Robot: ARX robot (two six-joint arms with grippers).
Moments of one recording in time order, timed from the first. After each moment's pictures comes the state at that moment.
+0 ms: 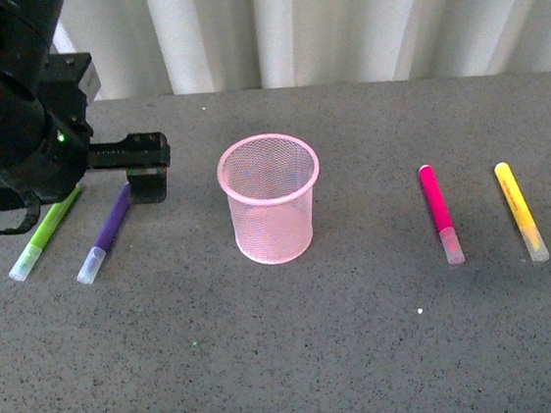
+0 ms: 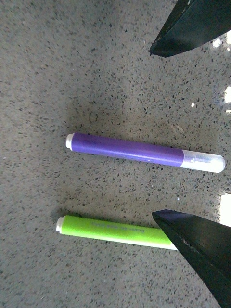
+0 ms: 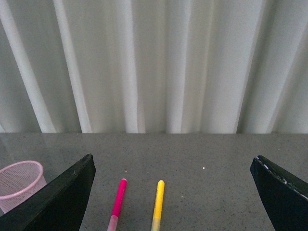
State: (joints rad) left arm -0.19 2.05 1.11 -0.06 -0.17 -0.13; right arm 0.00 0.00 0.02 0.00 0.00 0.00
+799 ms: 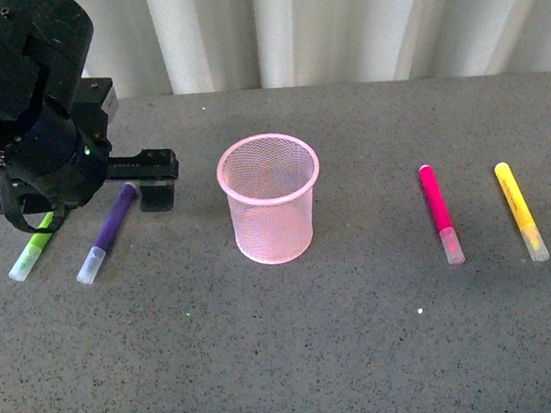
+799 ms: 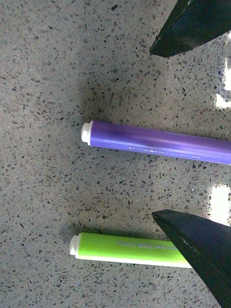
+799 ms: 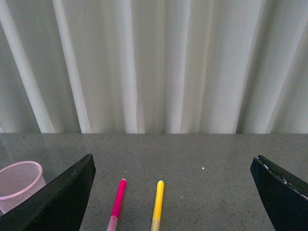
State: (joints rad) left arm -0.17 2.21 1.24 -0.07 -0.18 -0.09; right arm 0.00 0.00 0.02 0.00 0.00 0.00
